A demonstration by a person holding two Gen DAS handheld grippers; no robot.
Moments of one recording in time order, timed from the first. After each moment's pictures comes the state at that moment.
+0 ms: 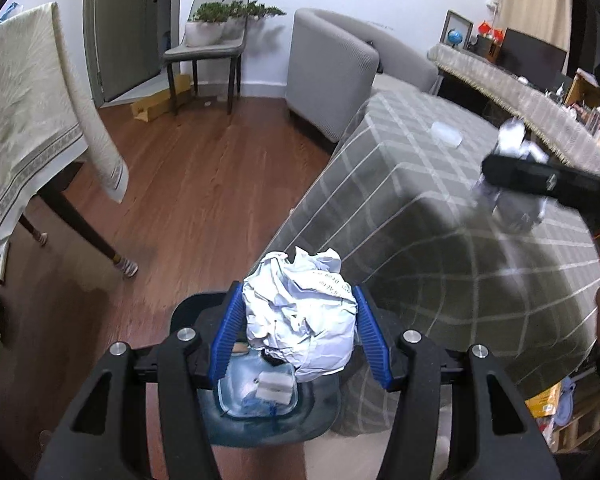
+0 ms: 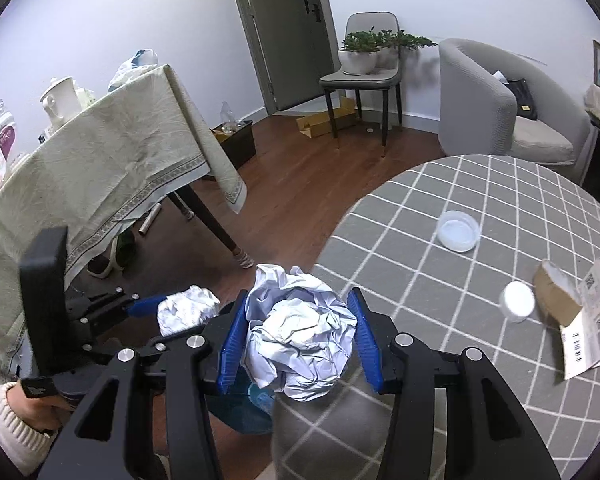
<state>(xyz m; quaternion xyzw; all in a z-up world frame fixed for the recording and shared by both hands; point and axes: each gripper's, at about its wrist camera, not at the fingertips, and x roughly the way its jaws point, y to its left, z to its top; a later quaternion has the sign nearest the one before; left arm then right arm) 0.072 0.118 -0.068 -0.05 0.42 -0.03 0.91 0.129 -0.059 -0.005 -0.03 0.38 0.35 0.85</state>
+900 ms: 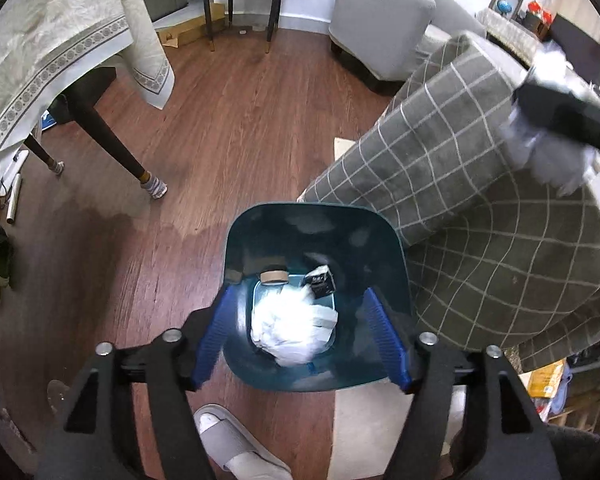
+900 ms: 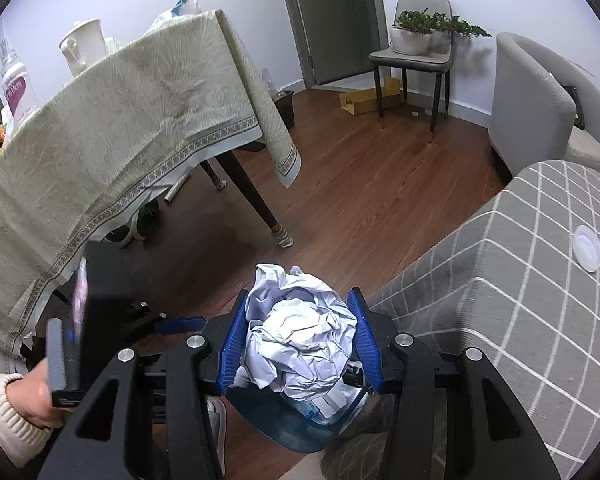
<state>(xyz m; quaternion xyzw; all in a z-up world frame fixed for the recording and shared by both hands) 0.057 0.195 -0.122 -0.09 0.52 0.00 0.85 0.117 0.049 -0.041 -0.08 0.41 0.40 0.82</state>
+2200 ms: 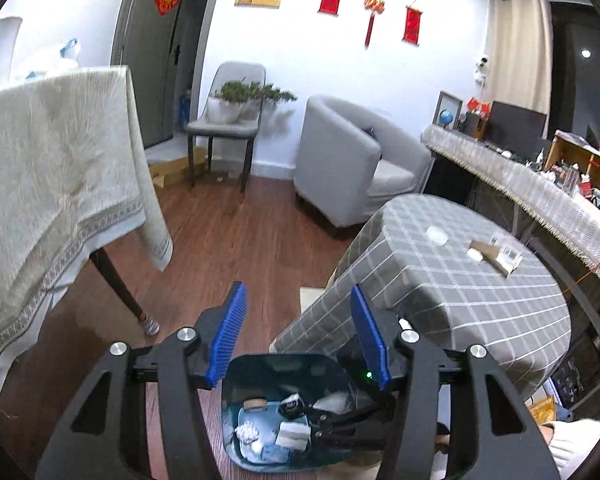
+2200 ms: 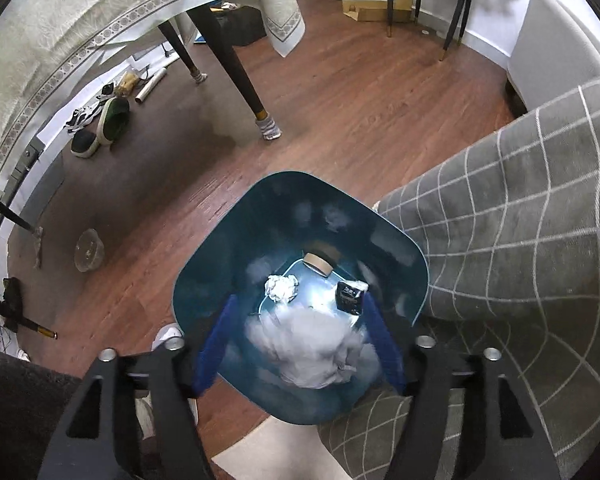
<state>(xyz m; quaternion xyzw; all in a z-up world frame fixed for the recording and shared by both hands) 0.004 0.194 0.020 -0.08 0.26 -0.03 0.96 0.101 0.098 -0.159 -0.19 0.52 0.35 0.75</state>
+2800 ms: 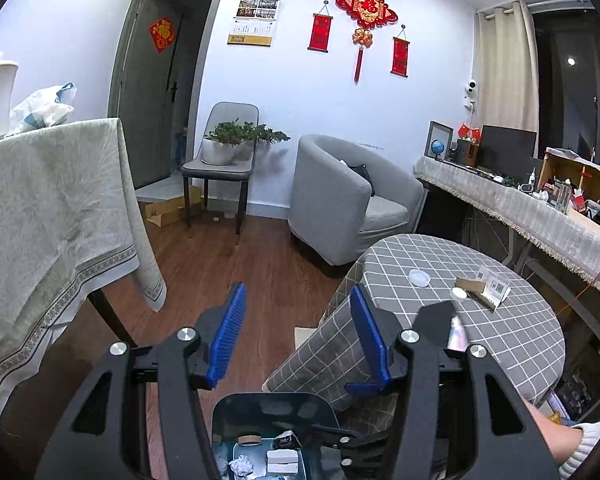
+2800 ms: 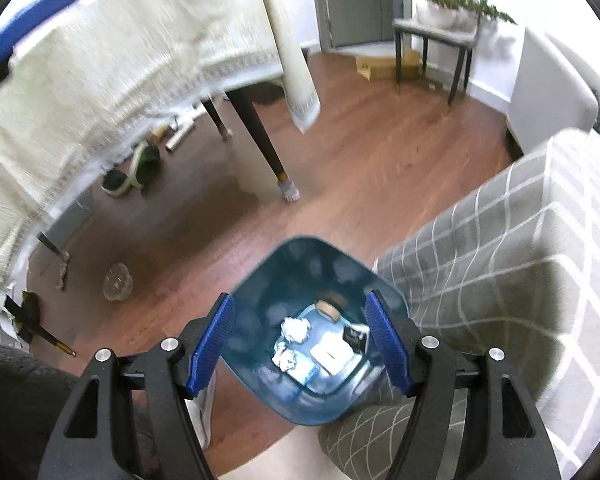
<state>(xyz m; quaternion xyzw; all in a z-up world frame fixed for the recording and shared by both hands) 0.003 0.170 0.048 -0.07 0.20 -0.03 0.98 0.088 0.057 -0.065 -0.13 0.43 0.41 0.79</state>
